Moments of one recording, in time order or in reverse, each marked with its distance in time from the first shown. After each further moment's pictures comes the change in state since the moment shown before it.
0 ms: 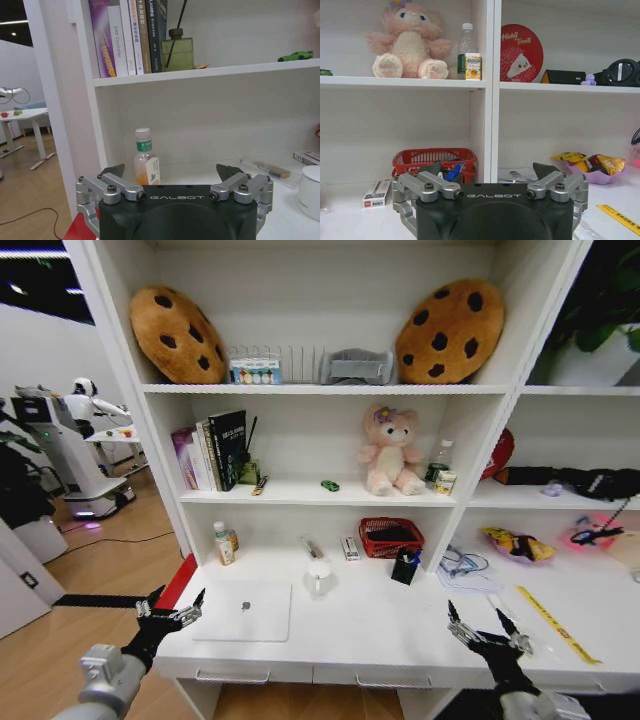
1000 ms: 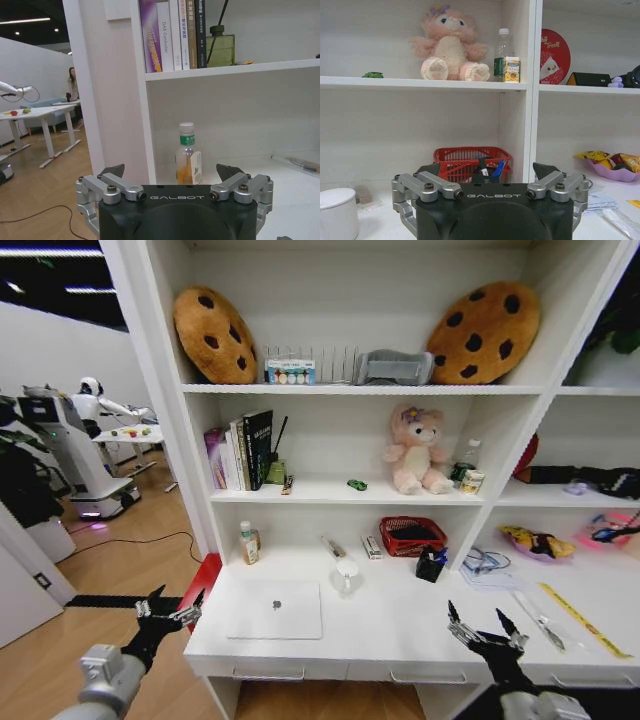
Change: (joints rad) left arm 0.000 0.000 0.000 0.000 0.000 0.000 0.000; right arm 0.000 0.000 0.000 0.000 0.000 0.000 0.000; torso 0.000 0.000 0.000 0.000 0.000
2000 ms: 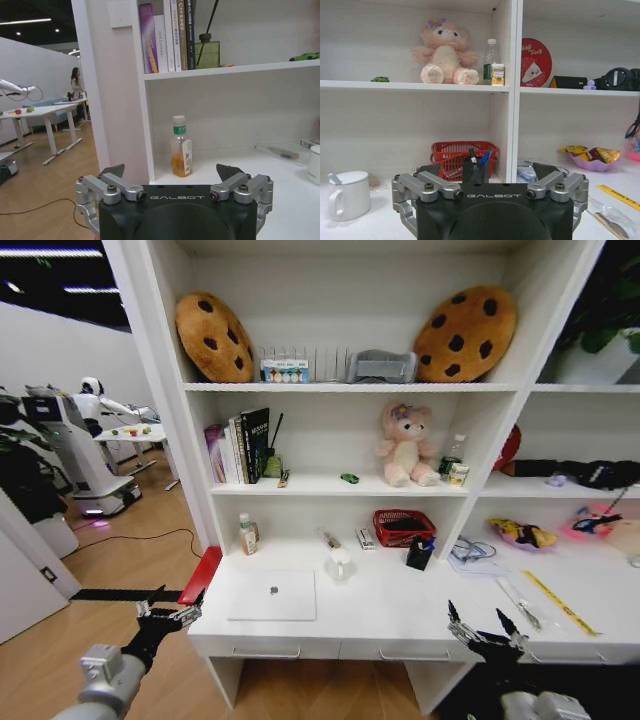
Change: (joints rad) left arm 0.000 0.000 0.000 0.000 0.000 0.000 0.000; right arm 0.000 0.000 0.000 0.000 0.000 0.000 0.000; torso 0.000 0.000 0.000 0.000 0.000
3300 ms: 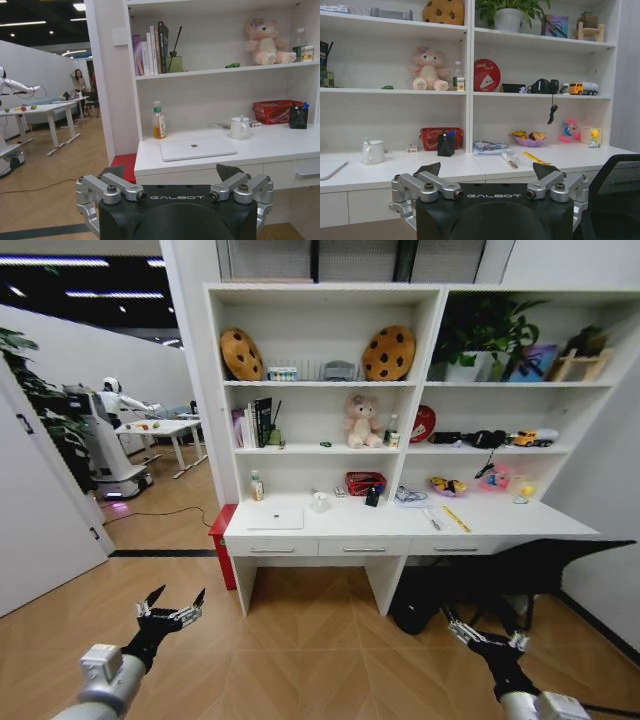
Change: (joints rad) left arm 0.000 0.000 0.000 0.000 0.000 0.000 0.000; right arm 0.000 0.000 0.000 0.000 0.000 0.000 0.000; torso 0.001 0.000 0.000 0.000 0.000
